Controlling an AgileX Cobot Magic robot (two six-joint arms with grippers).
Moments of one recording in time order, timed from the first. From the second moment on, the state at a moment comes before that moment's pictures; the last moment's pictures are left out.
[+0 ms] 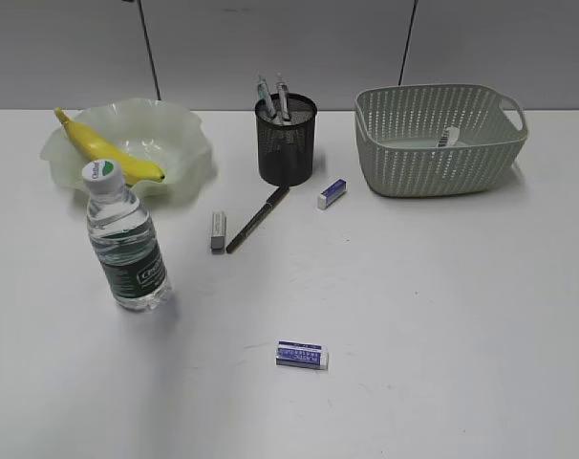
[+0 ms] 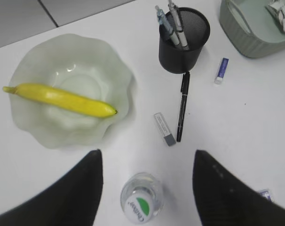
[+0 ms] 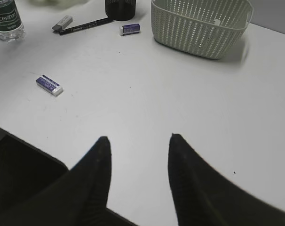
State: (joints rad) left arm -0.54 1.60 -1.75 0.13 1.19 -0.18; right arm 0.63 0.01 -0.51 -0.14 1.04 0.06
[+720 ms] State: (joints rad) left arm -0.54 0.78 -0.87 0.06 1.19 -0.18; right arm 0.63 0.01 -0.51 -0.14 1.04 0.06
